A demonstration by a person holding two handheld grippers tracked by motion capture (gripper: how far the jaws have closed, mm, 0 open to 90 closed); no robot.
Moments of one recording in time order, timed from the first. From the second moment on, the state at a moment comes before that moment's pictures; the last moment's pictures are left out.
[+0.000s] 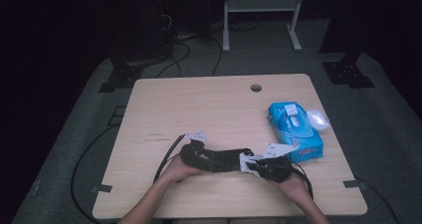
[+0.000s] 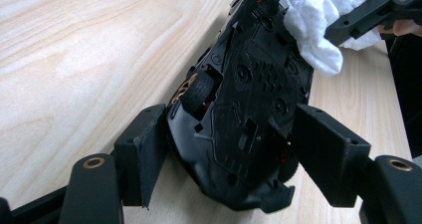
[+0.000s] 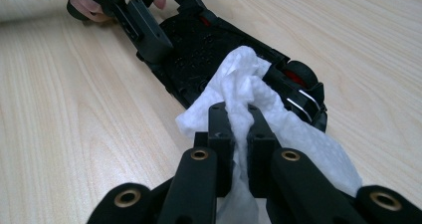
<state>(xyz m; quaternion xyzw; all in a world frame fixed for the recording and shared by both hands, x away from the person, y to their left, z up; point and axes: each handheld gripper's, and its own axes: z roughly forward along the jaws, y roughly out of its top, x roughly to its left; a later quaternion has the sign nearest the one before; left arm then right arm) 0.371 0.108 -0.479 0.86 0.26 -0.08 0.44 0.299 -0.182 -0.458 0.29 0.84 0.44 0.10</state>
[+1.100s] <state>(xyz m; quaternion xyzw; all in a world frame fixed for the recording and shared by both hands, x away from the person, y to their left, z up) 0.371 0.109 -0.477 0.86 0.26 -0.07 0.44 0.297 -0.182 -0.459 0.29 0.84 0.44 0.11</state>
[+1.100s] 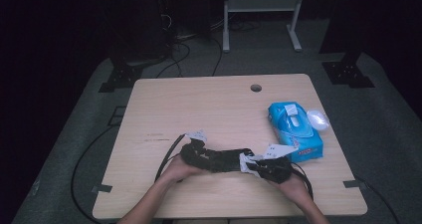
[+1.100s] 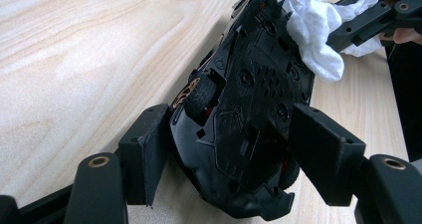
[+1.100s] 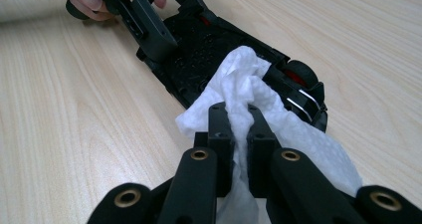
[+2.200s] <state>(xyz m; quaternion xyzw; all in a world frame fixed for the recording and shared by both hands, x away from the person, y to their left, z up) 0.343 0.104 -0.468 0.87 0.19 0.05 0.45 0.281 -0.179 -0.462 0.29 0.84 0.44 0.14</state>
